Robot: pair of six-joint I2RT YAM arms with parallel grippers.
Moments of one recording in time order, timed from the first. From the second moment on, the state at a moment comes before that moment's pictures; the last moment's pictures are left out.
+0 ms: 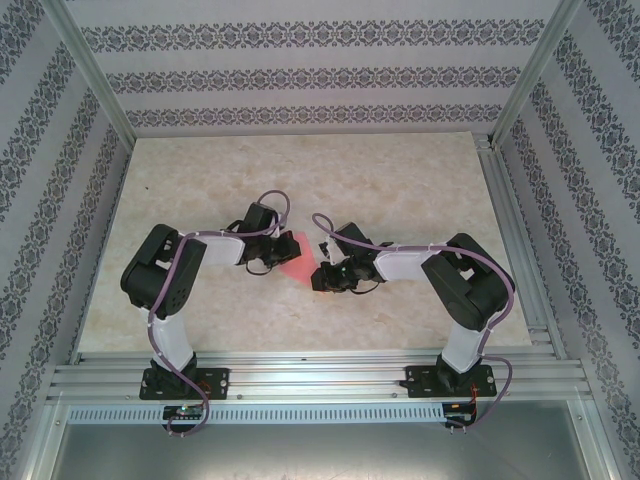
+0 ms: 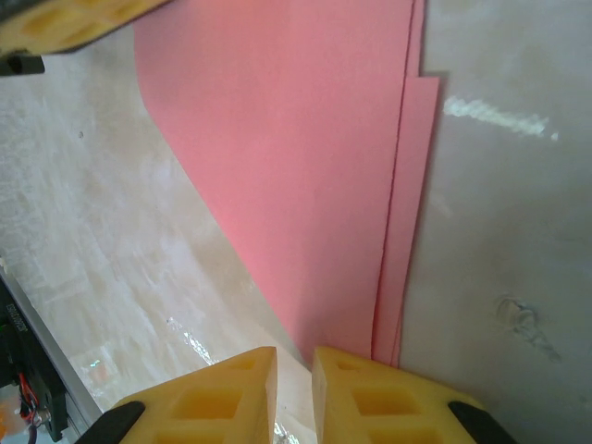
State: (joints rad) left arm -0.43 1.86 0.90 0.03 0.48 -0.78; right arm 0.69 1.80 0.84 -0.10 -0.54 0.58
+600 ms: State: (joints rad) left arm -0.32 1.92 0.98 -0.02 0.55 -0.76; right arm 0.69 1.81 0.85 -0.09 -0.53 0.58
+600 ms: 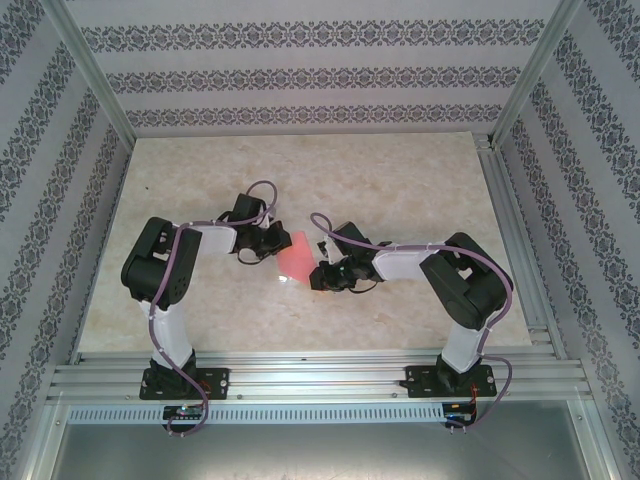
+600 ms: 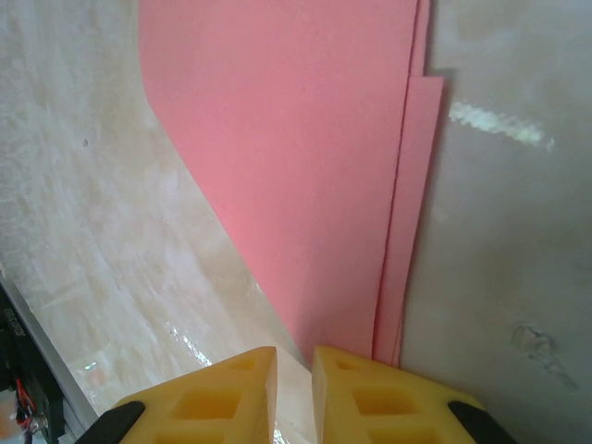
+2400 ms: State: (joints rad) left arm -0.38 1.64 0.75 0.06 0.46 -0.93; right arm 0.35 1.11 0.62 -0.21 -0.38 0.52
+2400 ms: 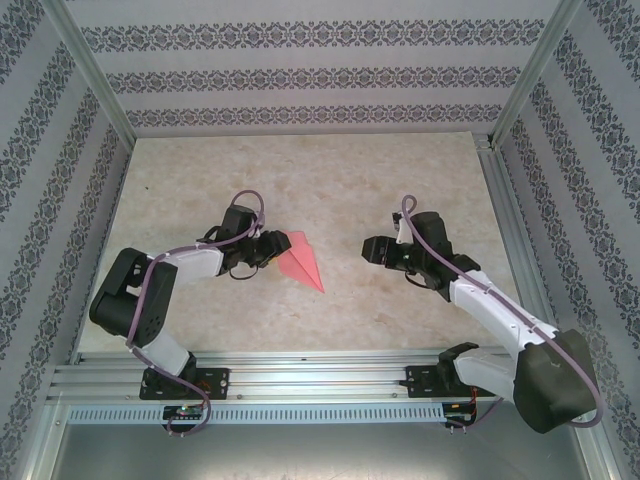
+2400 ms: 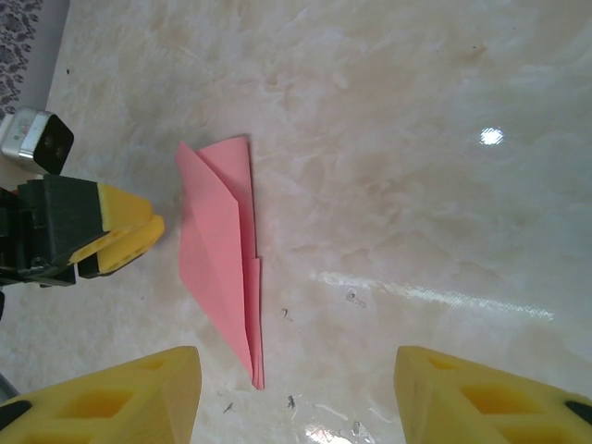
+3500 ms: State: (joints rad) left arm -0.42 1.58 0.88 0.27 0.59 -0.93; right arm 0.37 1.07 0.40 0.30 -0.57 0.82
